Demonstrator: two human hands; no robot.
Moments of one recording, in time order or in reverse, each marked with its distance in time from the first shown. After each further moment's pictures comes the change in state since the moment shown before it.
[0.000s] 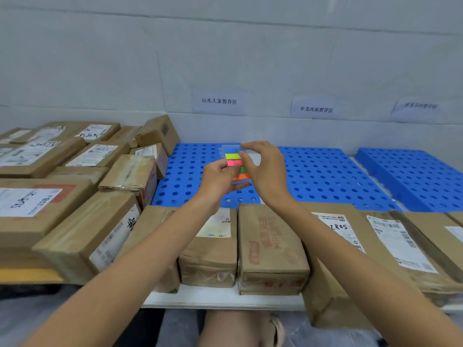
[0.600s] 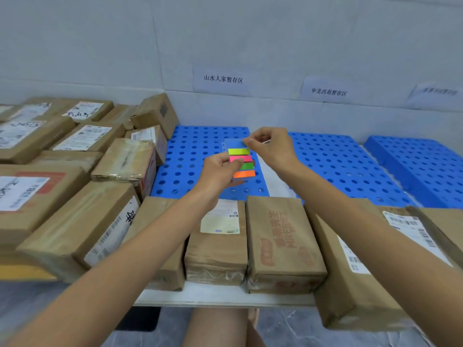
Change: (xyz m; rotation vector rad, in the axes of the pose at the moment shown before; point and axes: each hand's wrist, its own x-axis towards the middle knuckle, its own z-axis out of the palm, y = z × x) left_hand 0.020 -0.012 -0.024 0.106 -0.031 -0.060; right_hand 0.042 0.009 0.017 0.134 -0.210 0.266
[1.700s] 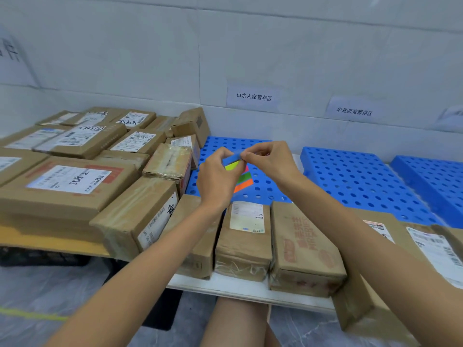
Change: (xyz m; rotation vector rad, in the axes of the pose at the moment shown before) left_hand -0.026 -0.001 -0.041 0.508 0.571 0.402; right_hand -0.046 -0.053 0.027 0.153 -0.183 -0.042
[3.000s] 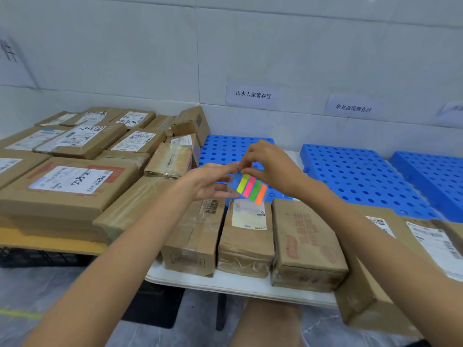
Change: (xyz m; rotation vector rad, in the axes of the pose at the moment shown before) left_hand 0.035 -0.009 -0.032 -0.421 -0.826 -0.705; right_hand 0.003 0.011 -0.009 -0.702 -0.257 -0.569
